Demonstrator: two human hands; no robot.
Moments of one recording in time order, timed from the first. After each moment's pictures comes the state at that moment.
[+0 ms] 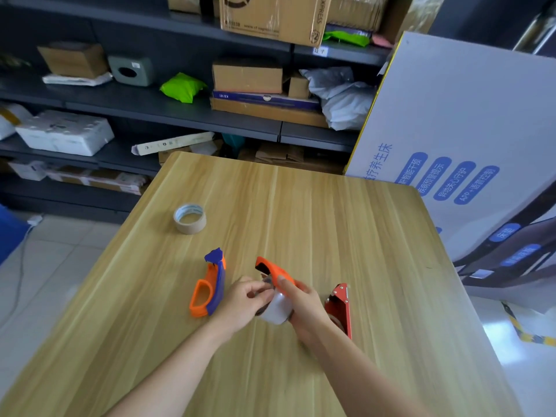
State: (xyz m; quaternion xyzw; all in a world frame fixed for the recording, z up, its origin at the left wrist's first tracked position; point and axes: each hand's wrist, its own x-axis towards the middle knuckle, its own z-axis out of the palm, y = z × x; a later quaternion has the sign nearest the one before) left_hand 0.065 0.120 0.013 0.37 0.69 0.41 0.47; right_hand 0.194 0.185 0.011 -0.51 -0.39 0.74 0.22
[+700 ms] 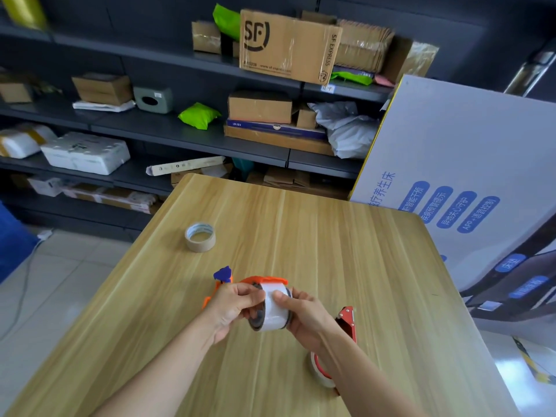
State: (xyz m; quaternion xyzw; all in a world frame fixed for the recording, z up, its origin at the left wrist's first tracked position) left_hand 0.031 0.115 0.046 0.22 0.59 0.54 0.56; right_hand 0.183 0.190 0.042 -0.38 -0.42 0.81 0.18
